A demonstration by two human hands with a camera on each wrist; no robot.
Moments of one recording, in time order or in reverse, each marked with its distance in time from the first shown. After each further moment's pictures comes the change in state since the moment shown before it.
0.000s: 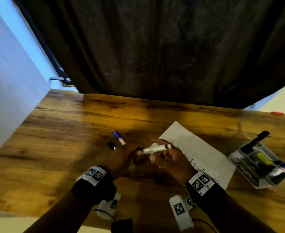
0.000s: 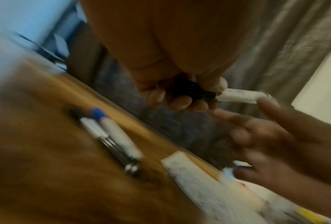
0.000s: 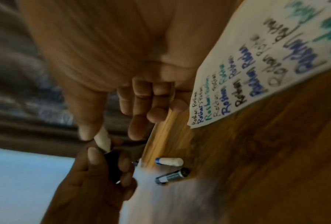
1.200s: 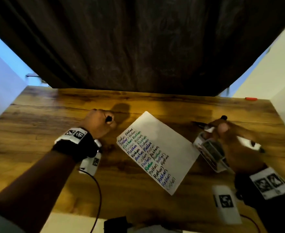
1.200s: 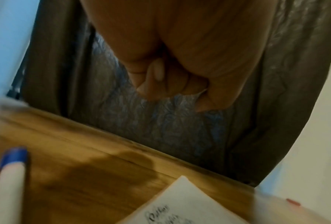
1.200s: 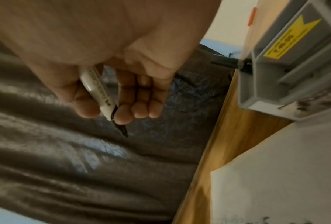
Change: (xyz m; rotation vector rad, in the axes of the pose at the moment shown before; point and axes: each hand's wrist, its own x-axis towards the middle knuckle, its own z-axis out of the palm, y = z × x) left_hand 0.086 0.059 0.010 0.294 0.125 -0.169; right_hand -0.116 0.008 -0.221 0.045 0.440 -0.279
